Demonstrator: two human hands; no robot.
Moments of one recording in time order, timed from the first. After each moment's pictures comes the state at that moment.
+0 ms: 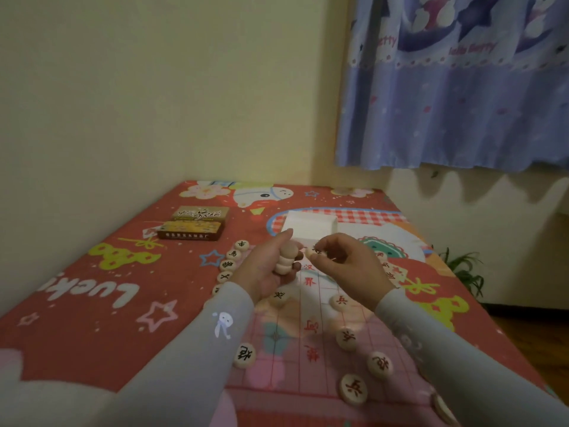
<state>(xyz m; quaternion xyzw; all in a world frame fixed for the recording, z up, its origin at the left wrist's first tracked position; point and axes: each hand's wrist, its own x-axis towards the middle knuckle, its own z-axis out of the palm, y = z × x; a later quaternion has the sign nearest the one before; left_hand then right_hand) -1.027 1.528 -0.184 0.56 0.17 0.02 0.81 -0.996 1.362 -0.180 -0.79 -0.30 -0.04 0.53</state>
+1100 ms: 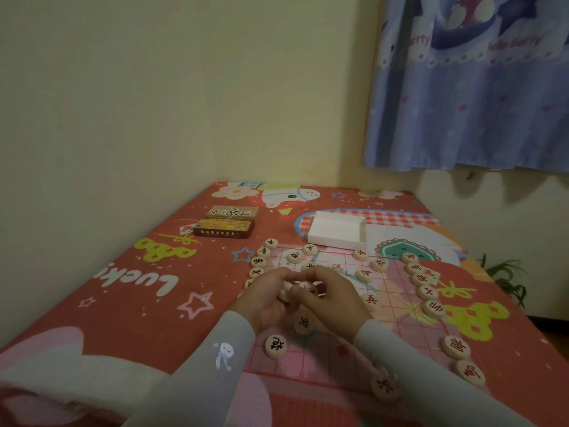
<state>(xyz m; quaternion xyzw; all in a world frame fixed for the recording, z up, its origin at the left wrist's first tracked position) -1.079 1.553 -0.223 0.47 0.25 -0.03 0.85 -1.045 1.416 -0.224 -0.82 -0.34 0.01 0.46</state>
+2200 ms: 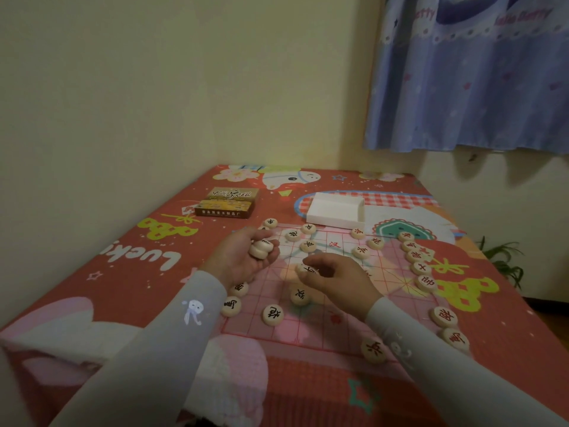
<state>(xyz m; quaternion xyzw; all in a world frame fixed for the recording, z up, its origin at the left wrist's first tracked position) -1.097 1.587 -0.193 0.46 0.26 0.08 0.85 -1.048 1.390 -0.227 -0.82 -0.33 0.08 0.46</state>
